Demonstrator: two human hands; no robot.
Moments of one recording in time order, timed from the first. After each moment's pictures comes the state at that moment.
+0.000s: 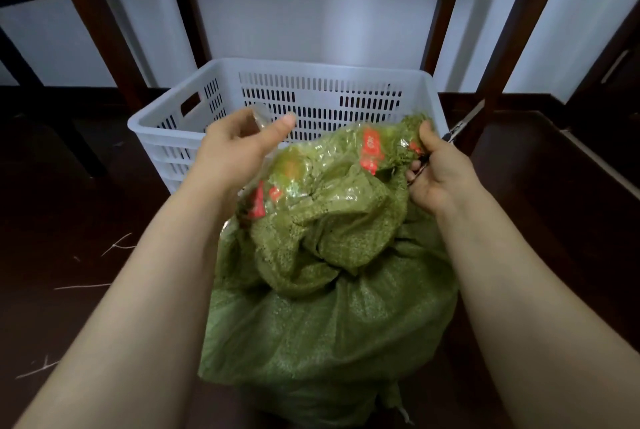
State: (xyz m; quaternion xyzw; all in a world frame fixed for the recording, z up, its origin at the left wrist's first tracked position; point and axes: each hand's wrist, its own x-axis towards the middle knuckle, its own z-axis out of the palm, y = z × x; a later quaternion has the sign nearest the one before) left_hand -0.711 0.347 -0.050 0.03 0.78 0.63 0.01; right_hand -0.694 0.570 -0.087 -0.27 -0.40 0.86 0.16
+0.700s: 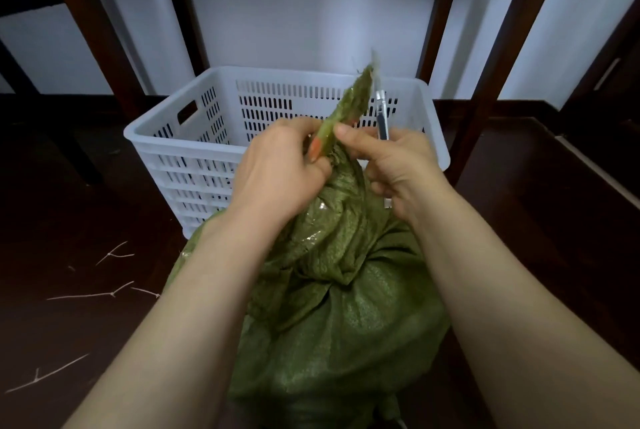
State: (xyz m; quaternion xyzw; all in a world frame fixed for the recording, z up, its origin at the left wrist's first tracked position) left_hand -0.683 0.387 -0.036 0.19 0.91 0.34 -0.12; right_hand -0.677 0.524 -0.051 -0.18 -0.64 0.74 0.12
